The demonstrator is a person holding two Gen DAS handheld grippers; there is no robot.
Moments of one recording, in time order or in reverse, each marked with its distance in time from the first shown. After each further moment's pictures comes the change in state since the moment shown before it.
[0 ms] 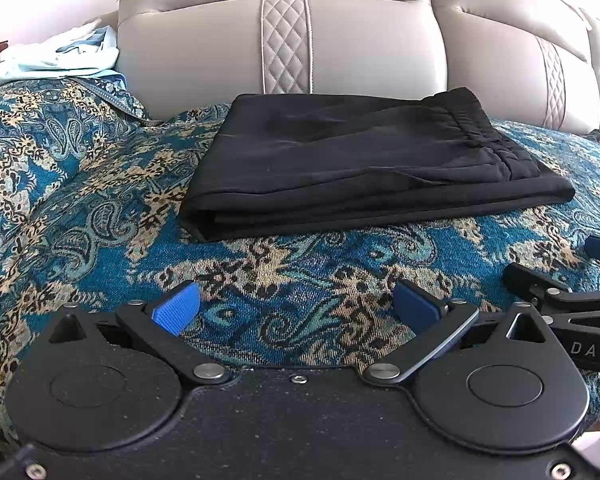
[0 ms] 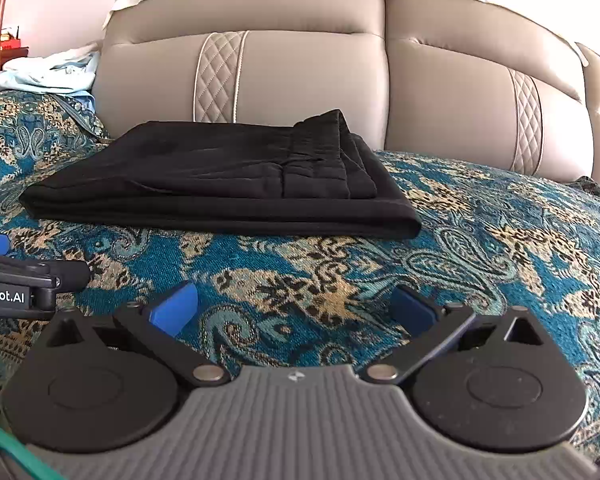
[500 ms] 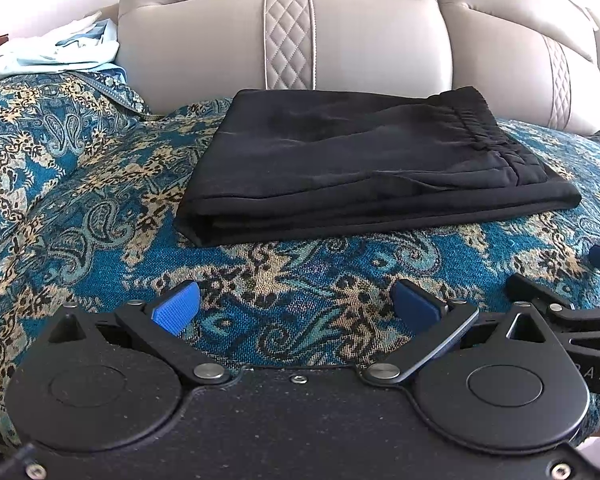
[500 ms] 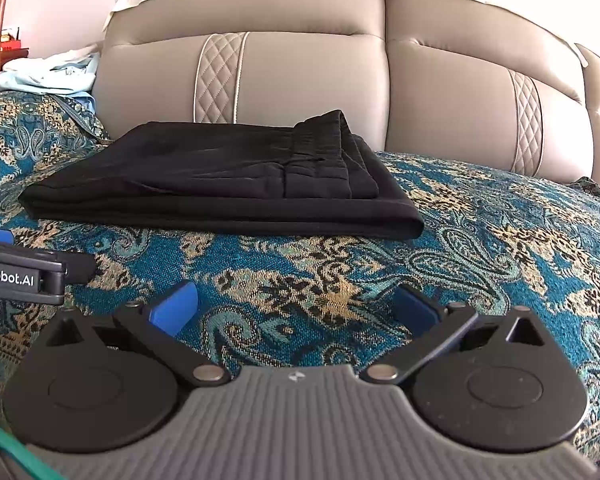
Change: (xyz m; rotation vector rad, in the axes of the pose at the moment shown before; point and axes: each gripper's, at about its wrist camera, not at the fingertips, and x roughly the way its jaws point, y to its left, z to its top) left arm 0.007 0.000 0.007 -0.015 0.028 0.006; right arm 0.001 0.002 -0.002 0.003 -0.003 -0.002
